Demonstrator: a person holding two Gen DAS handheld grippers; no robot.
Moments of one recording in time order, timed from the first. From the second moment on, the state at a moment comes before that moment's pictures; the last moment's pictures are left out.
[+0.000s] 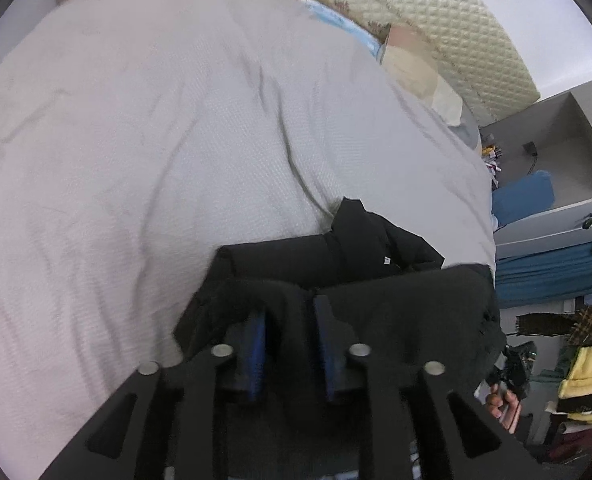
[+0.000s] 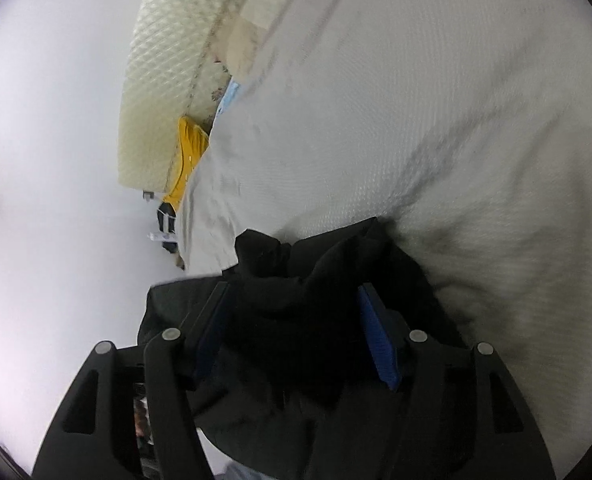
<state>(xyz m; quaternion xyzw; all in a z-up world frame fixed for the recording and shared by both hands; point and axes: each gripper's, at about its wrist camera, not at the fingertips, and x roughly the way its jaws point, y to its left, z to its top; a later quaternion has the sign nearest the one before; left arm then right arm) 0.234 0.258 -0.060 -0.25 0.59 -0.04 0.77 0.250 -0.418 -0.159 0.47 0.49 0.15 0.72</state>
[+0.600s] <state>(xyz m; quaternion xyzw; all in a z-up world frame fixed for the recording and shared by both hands) 0.168 0.100 -0.063 -0.08 0.45 -0.12 0.88 0.199 -0.228 -0.094 0.12 0.41 0.18 0.89</state>
